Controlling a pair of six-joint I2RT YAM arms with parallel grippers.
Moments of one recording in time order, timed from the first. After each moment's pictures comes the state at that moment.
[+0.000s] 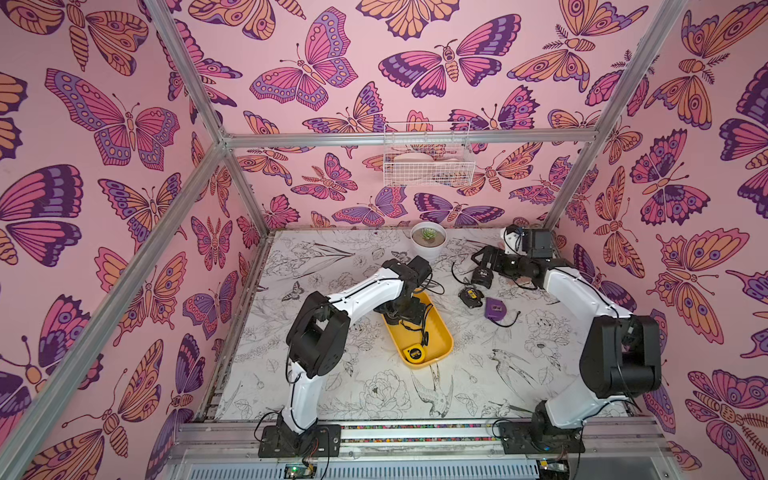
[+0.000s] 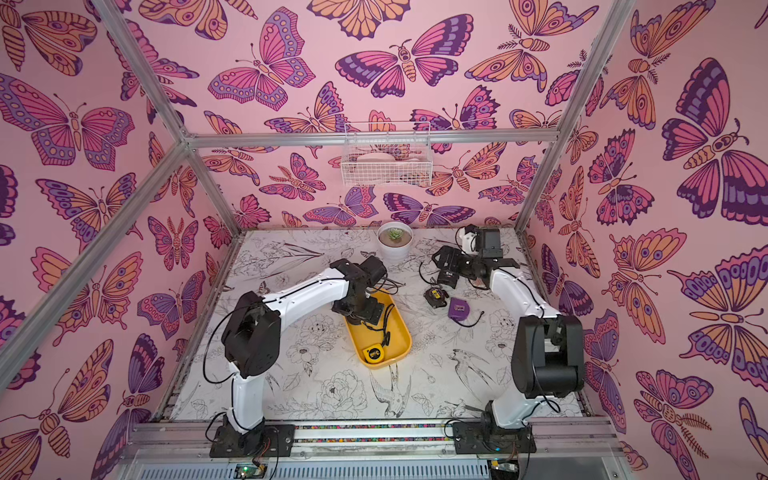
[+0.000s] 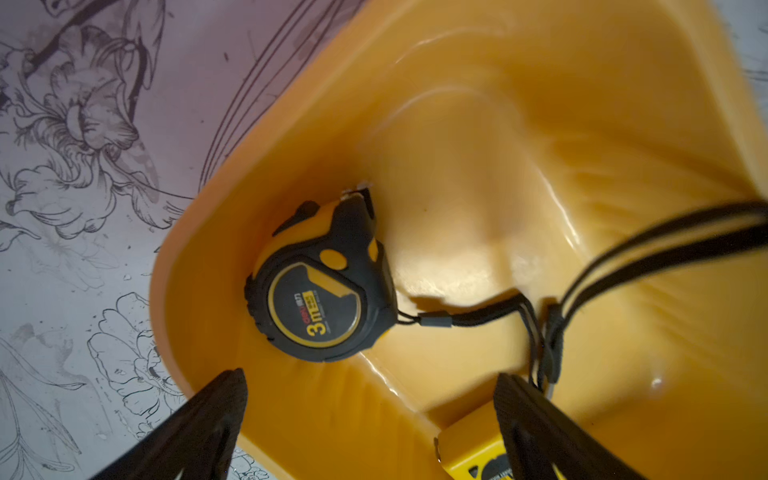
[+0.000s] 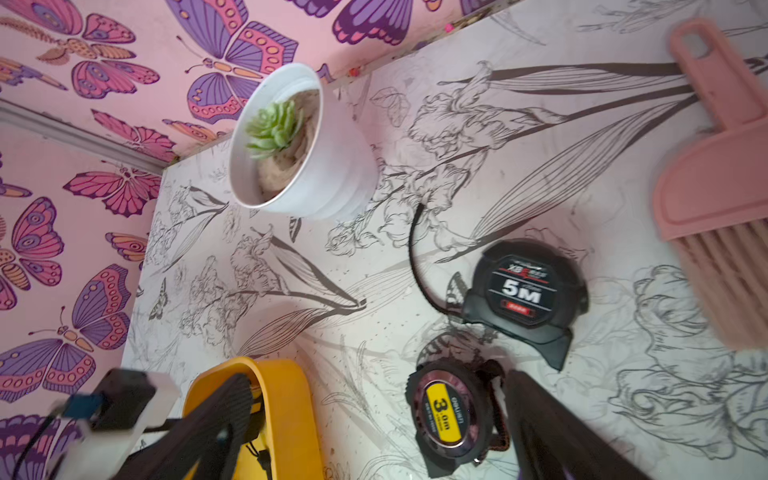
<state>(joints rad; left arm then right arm) -0.72 2.03 1.66 -1.08 -0.09 -0.41 0.12 1.62 1.20 -0.34 -0.45 0.34</state>
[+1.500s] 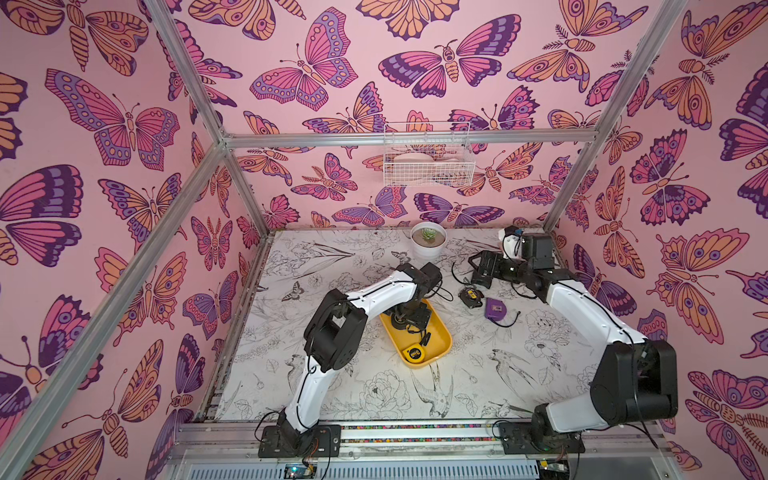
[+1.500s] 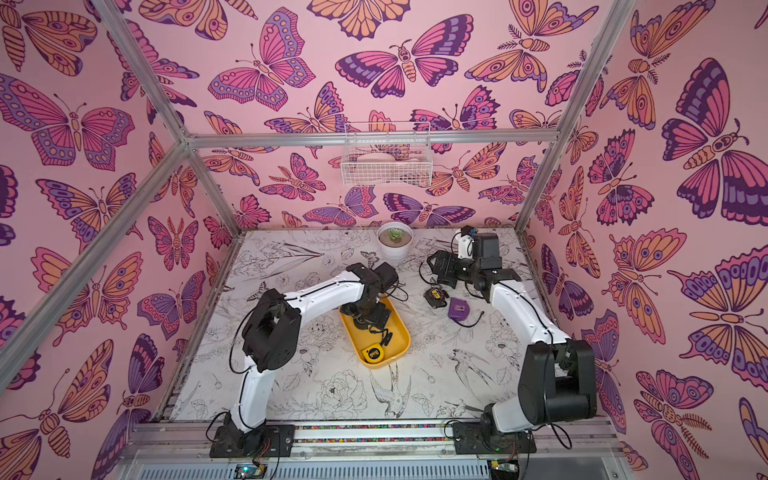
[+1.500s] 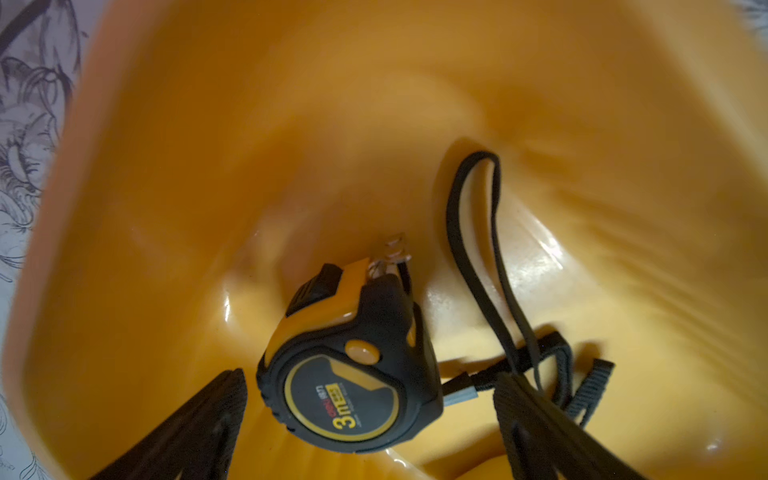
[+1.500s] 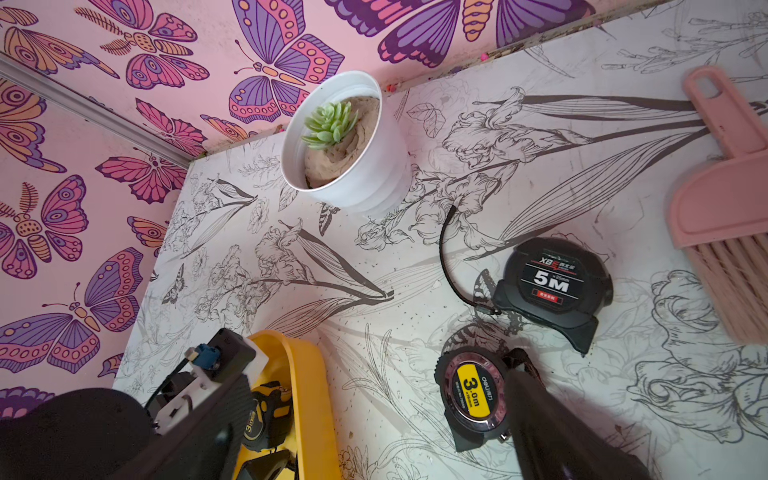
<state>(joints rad) -0.77 2.15 1.73 -1.10 -0.15 -0.36 0.17 1.48 1.10 -0.29 -0.41 0.34</state>
